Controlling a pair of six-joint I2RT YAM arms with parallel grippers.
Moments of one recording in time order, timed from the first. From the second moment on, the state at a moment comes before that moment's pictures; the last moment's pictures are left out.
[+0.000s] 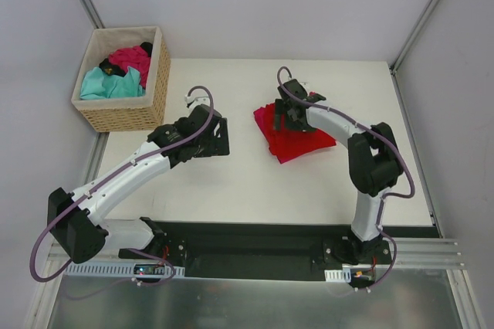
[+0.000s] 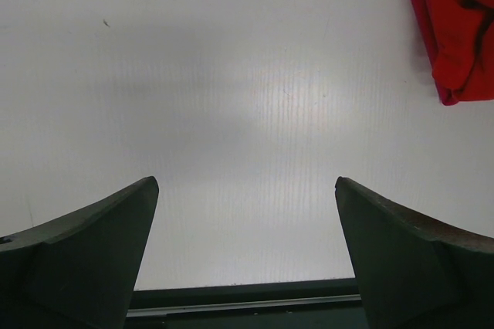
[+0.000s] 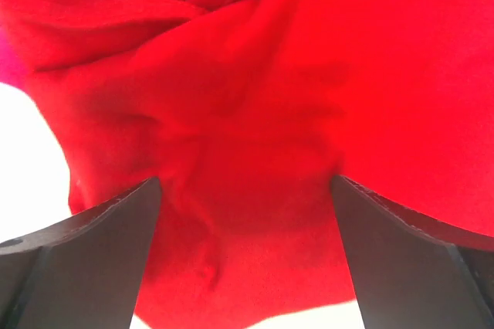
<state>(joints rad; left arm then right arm) -0.71 1.24 1.11 -0.82 -0.33 -0.65 0.52 1.89 1.42 -0.61 0.32 0.49</state>
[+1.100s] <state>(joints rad) -0.71 1.28 1.15 -0.81 -0.41 -0.56 0.17 2.35 2.06 -0.89 0.20 0.58</state>
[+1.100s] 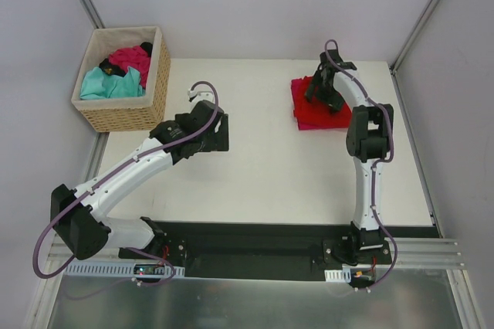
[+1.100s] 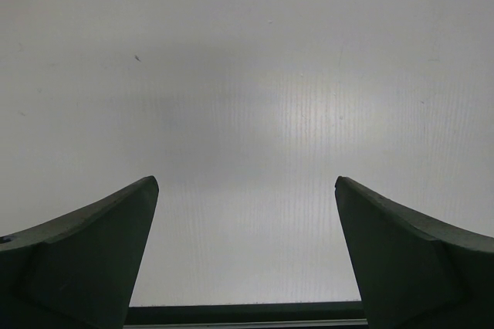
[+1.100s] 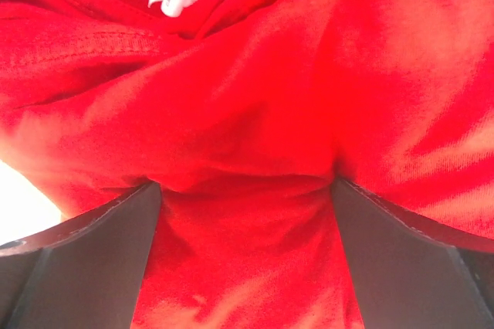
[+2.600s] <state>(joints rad) -0.71 1.21 1.14 -0.80 -0.37 -0.59 0.33 2.37 2.14 -0.69 -0.04 0.46</state>
